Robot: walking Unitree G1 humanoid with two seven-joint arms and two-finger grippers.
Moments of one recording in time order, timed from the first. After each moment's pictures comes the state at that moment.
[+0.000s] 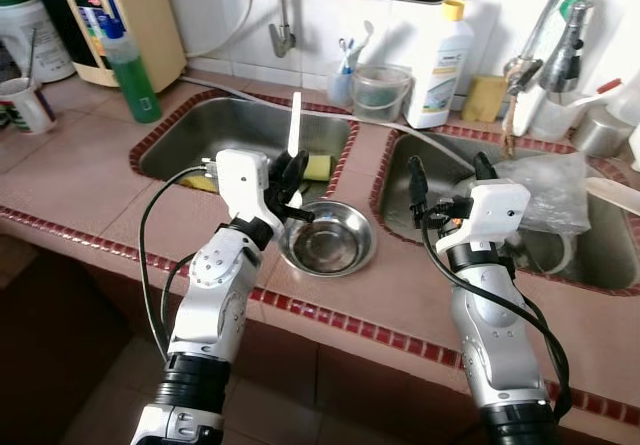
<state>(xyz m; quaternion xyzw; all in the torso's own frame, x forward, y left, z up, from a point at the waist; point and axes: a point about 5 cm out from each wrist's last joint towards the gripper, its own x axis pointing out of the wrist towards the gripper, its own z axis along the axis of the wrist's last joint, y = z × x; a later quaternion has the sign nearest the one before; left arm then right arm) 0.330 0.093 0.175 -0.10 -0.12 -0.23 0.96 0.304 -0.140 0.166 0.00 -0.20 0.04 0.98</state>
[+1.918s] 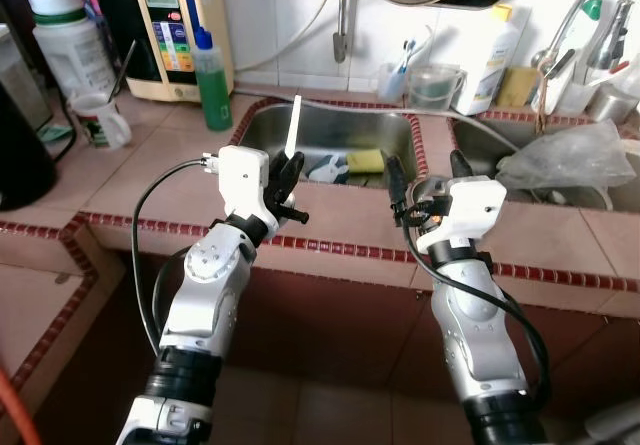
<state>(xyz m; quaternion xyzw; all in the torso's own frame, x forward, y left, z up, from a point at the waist) 0.334 0.090 0.175 -0.06 -0.10 -0.23 0.97 0.313 -0.131 0.171 0.01 -0.21 0.05 0.98</state>
